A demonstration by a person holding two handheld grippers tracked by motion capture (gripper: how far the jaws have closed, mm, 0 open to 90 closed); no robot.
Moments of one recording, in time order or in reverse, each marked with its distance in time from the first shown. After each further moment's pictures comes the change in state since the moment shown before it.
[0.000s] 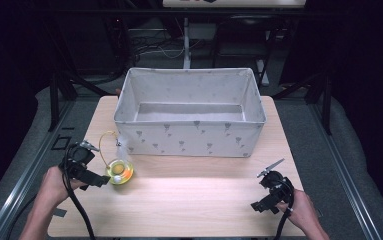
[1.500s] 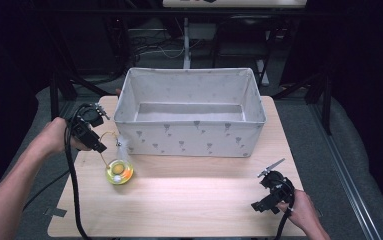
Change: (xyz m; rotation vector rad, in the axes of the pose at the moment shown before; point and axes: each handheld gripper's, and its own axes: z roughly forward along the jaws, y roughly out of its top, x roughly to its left) left arm 0.016 0.097 -0.045 0.210 -0.016 0.268; right arm -0.002 -0.001 -0.001 0.005 0.010 -0.004
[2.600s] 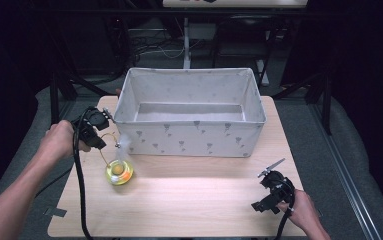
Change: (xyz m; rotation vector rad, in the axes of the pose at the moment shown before) left arm -0.020 0.005 0.002 0.022 0.089 -0.009; right arm 0.000 0.000 0.000 -0.006 0.005 0.002
